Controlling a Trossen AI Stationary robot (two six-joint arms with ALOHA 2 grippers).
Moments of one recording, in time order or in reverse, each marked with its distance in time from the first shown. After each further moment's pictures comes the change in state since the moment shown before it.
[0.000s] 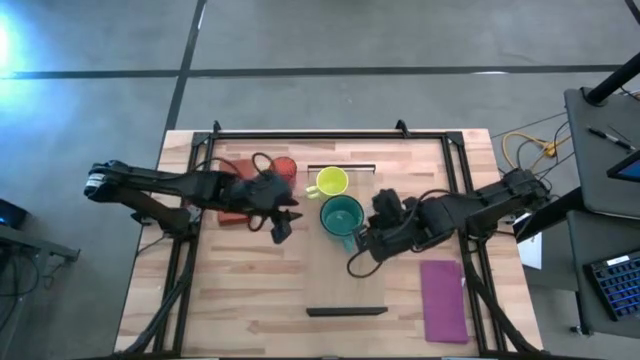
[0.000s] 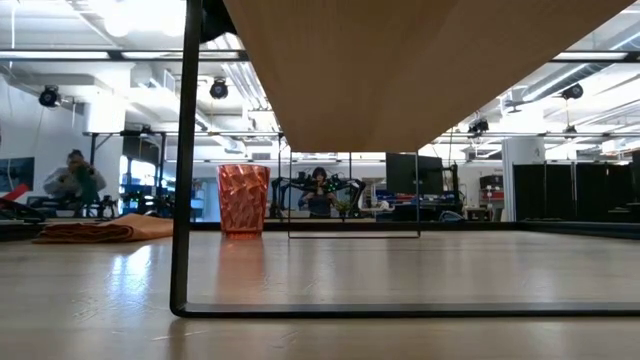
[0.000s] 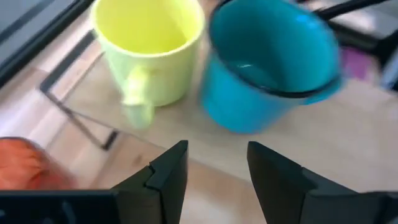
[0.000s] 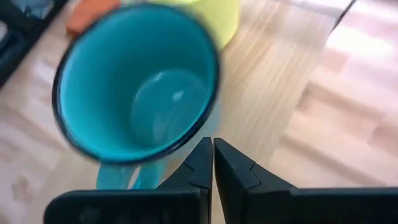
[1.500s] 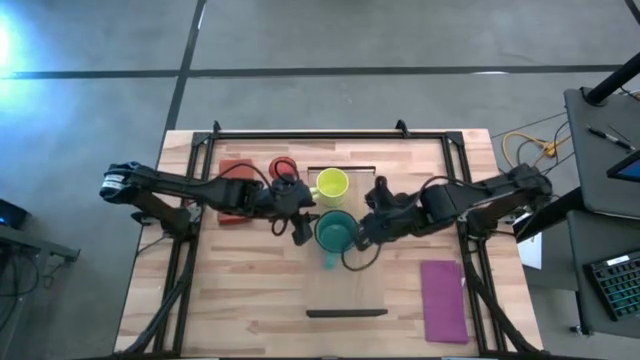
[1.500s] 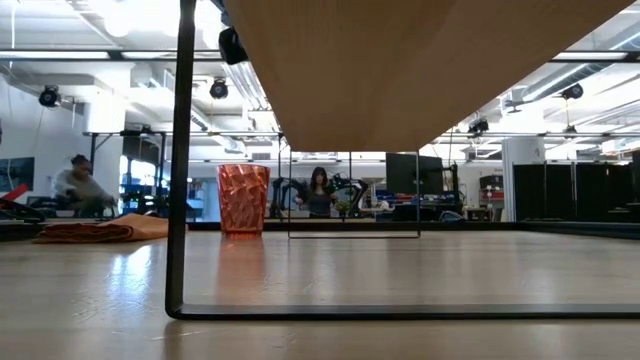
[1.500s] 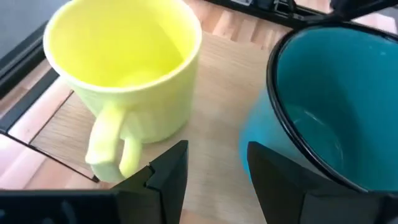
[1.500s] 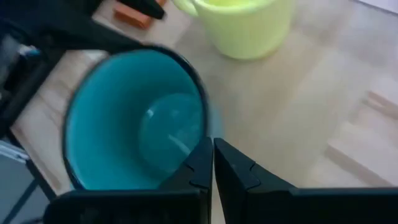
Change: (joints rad) left arm 0.024 0.151 -0.009 0.180 -0.040 0.059; right arm -0.083 -0.062 -0.055 0.187 -0.174 -0.202
